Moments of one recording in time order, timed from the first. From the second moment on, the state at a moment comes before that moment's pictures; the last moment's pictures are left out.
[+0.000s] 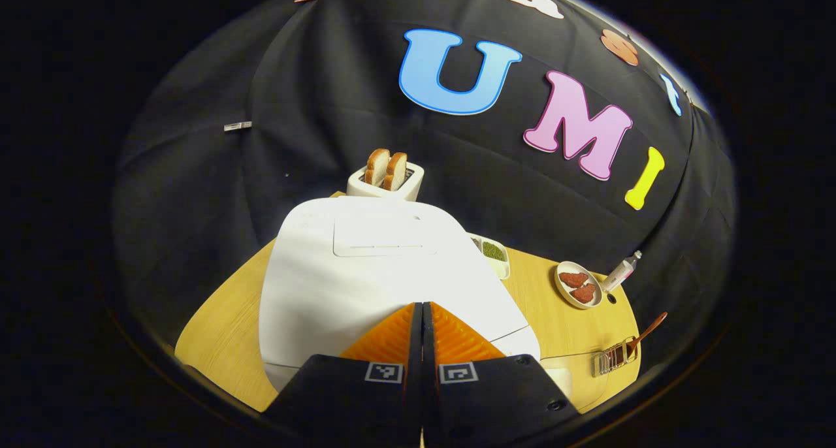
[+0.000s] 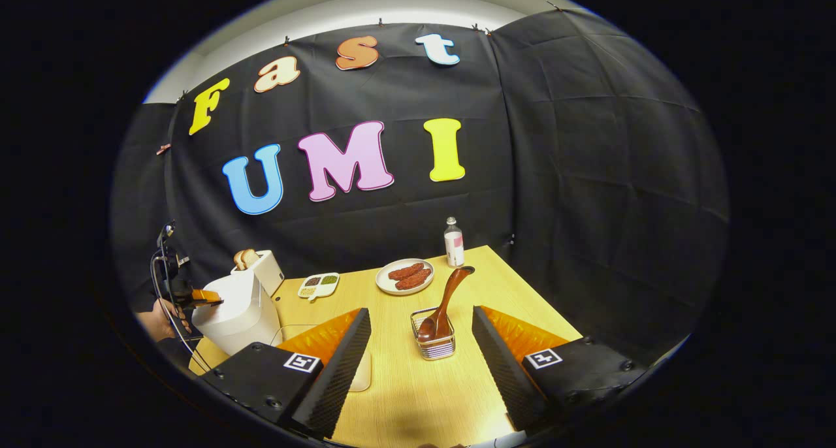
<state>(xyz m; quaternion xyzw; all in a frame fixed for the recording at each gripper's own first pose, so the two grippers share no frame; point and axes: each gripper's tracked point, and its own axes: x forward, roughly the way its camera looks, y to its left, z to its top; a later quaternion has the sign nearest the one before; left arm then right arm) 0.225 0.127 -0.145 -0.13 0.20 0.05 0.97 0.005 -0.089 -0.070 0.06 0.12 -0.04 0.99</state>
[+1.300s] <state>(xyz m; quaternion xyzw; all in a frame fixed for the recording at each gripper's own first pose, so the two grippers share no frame) 0.033 0.001 -0.102 -0.03 0.09 0.12 0.99 0.110 -0.128 -0.113 0.05 0.16 0.01 0.99</state>
